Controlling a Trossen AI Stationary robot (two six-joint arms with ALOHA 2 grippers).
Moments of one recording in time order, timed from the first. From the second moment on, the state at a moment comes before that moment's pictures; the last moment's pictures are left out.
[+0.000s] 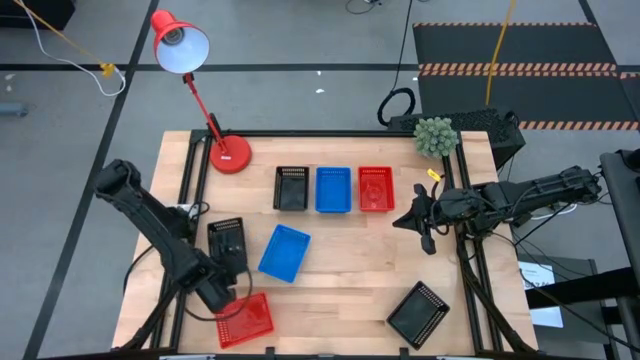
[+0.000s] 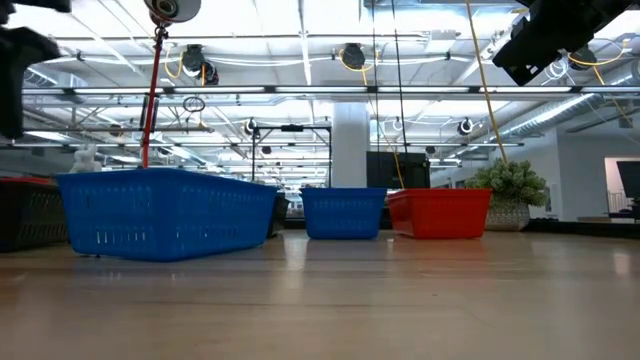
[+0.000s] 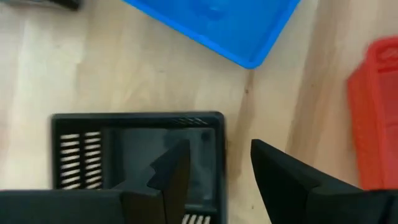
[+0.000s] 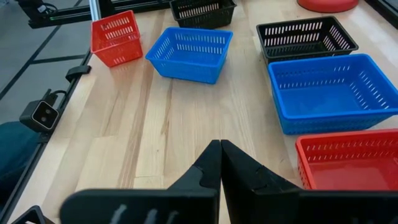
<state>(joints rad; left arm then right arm) -0.81 1.42 0.96 -1.06 -0.36 -0.97 0.21 0.69 0.59 -0.45 0.10 0.25</state>
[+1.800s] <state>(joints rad) -0.51 1.32 1.15 -1.19 -0.46 -0.40 0.21 0.69 0.59 -0.45 0.11 0.24</state>
